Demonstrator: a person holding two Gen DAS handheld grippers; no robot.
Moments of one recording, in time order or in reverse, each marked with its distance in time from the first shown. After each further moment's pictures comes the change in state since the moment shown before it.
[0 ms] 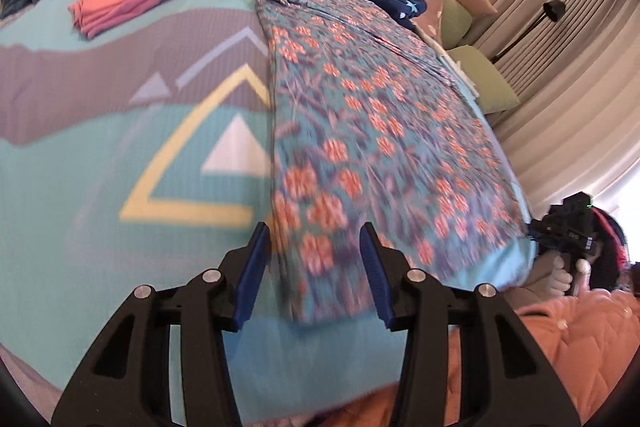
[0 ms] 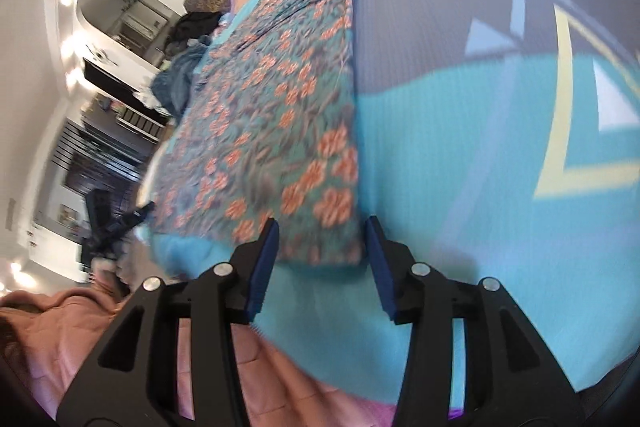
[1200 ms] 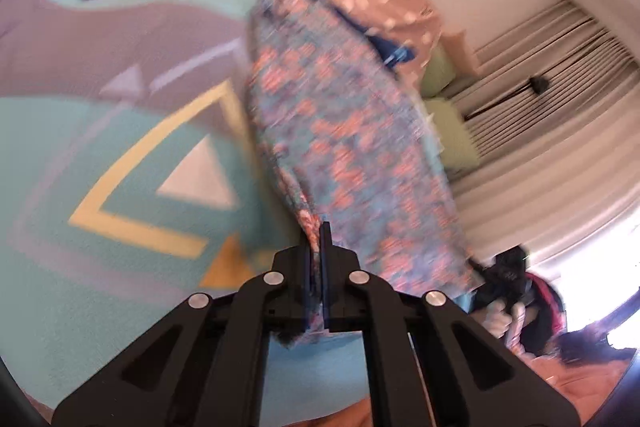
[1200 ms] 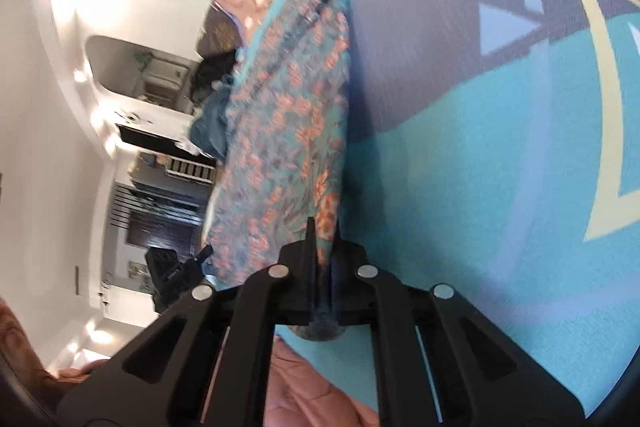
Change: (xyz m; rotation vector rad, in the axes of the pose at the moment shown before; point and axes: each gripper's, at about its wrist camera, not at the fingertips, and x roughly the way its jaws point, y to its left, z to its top) left arm -0.001 0.002 0.026 -0.206 -0.111 -0.205; right arm 0.001 -0.012 0.040 0.211 -0.063 0.210
